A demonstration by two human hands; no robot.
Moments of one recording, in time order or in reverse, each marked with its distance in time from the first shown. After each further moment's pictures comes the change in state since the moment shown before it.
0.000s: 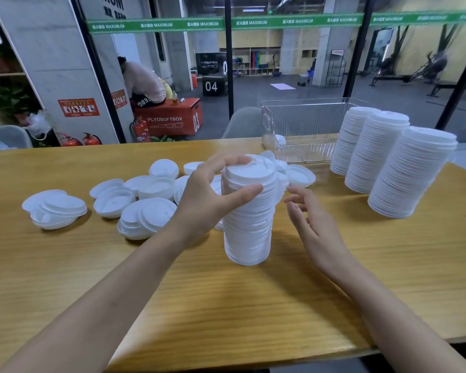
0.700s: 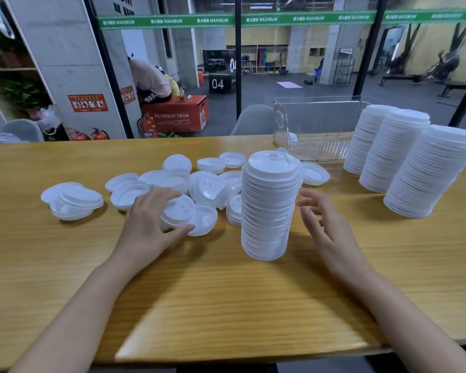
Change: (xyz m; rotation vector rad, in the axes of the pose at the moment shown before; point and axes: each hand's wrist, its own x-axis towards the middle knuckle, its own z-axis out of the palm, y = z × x) left_hand -0.060 -0.099 -0.092 0.663 0.121 -0.055; right_hand -0.010 -0.006 0.010 0.043 0.009 -0.014
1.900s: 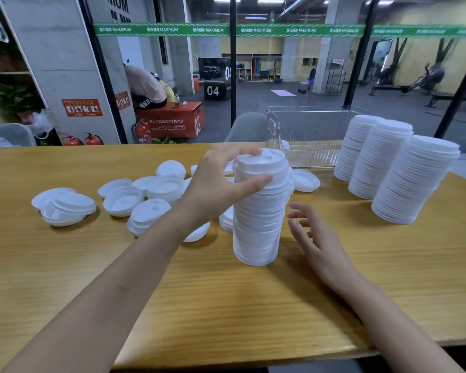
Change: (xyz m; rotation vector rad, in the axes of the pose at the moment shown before) left_hand 0.058 0.144 -0.010 -0.475 -0.156 0.072; right_hand -0.005 0.010 -0.001 -0.027 -0.066 0.048
